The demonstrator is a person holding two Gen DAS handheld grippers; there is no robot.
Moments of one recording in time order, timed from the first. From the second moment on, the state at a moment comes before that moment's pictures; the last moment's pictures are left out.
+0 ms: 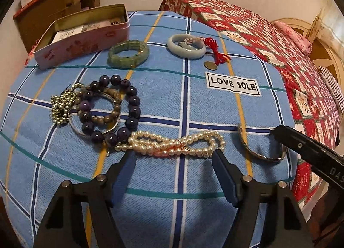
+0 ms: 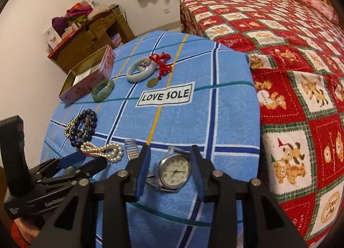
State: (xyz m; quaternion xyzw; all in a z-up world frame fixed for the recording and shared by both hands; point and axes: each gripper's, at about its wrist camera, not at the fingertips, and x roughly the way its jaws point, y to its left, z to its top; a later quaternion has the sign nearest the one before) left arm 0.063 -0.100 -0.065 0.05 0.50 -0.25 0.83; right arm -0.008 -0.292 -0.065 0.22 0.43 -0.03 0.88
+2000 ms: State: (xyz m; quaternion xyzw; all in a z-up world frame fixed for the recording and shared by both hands) left arm 0.069 -0.063 0.006 0.05 0.38 -0.25 0.89; right arm -0.002 -0.260 -0.044 0.12 0.42 -0.06 0.90
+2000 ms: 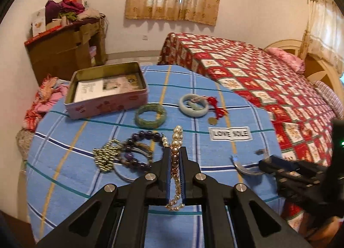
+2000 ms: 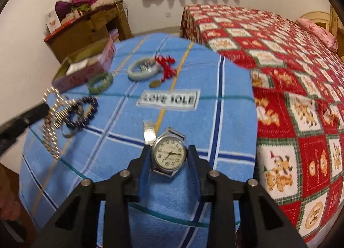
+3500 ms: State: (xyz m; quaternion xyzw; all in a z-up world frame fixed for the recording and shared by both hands) left arm 0.294 -0.007 -0.029 0.02 0.37 -0.15 0.92; right arm 0.282 -0.152 -0.045 0.13 0.40 0.07 0.91
